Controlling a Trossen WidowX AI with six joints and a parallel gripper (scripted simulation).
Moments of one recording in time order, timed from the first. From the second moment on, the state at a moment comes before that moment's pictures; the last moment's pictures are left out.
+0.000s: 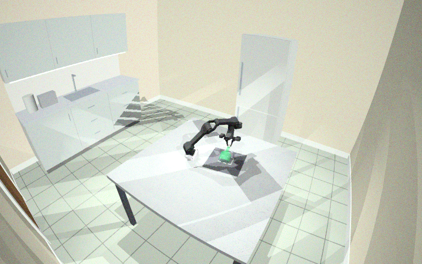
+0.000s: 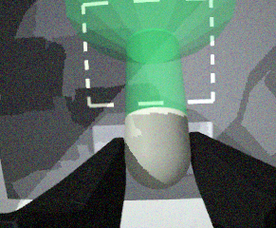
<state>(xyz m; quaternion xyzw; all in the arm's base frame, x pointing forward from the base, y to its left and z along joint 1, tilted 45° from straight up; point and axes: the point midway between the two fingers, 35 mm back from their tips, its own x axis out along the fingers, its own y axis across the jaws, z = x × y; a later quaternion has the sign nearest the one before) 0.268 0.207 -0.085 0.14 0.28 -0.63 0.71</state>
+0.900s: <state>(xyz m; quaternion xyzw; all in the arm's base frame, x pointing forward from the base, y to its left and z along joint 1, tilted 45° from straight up) 0.263 0.209 -0.115 0.14 0.28 -0.63 0.71</state>
